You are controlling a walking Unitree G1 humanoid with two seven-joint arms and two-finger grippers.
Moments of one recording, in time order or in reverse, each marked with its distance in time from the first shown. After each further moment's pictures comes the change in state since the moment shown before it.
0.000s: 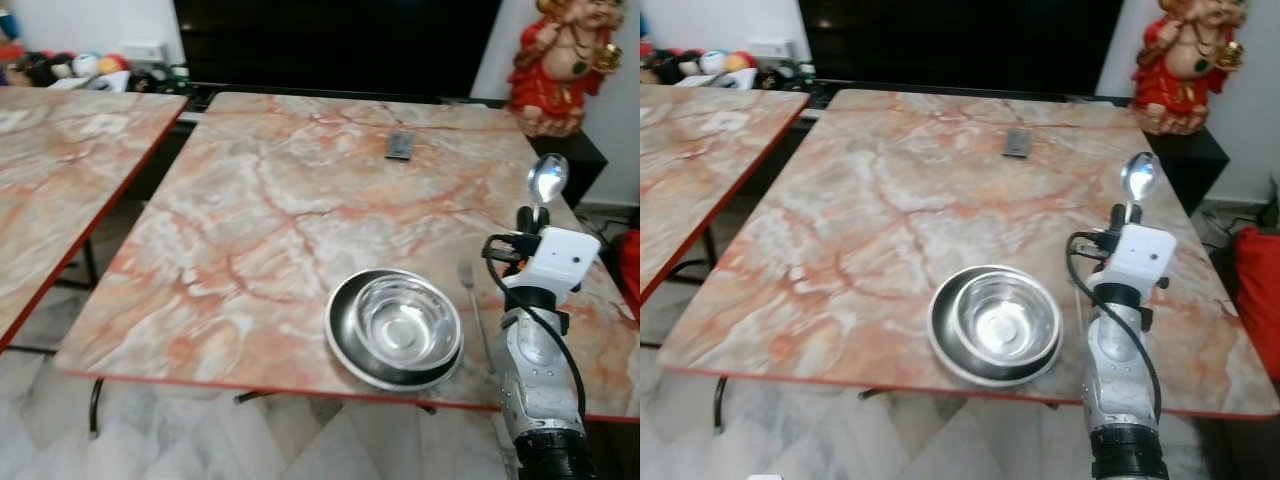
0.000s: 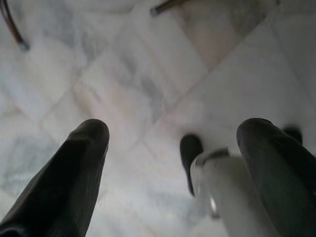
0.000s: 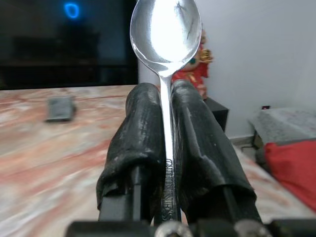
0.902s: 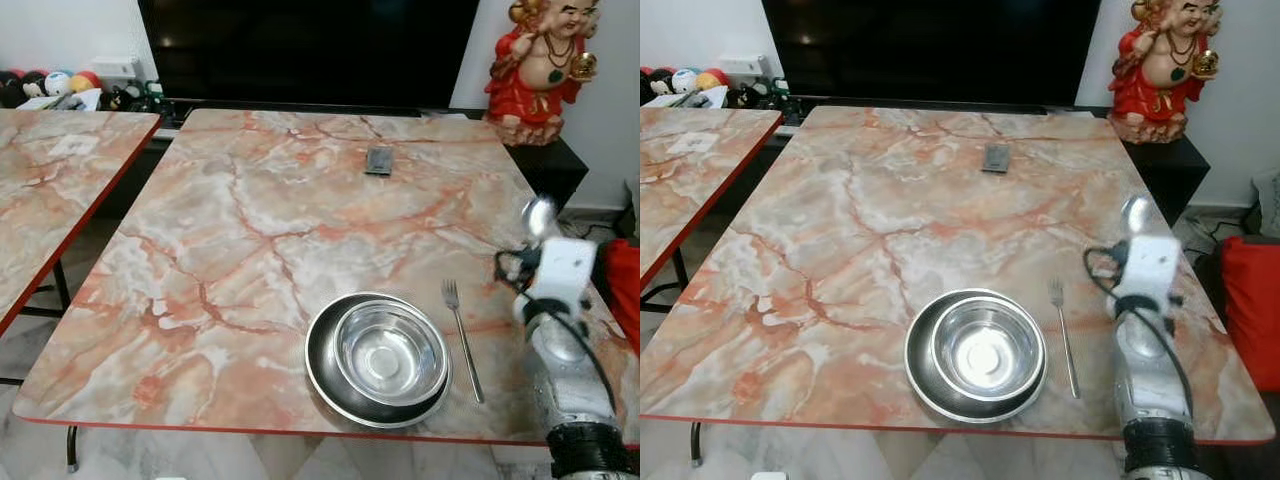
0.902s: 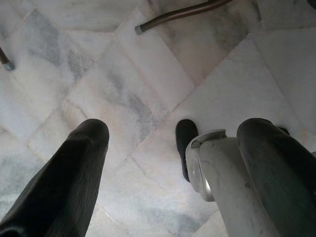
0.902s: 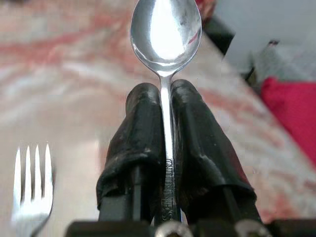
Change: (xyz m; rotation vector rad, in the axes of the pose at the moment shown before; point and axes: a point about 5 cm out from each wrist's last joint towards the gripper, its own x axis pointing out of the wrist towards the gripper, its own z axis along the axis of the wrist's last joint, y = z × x) left arm 0.000 -0.009 -0.002 -0.005 0.004 -0.024; right arm -0.002 -0.033 -0.050 -0.137 0.421 0.066
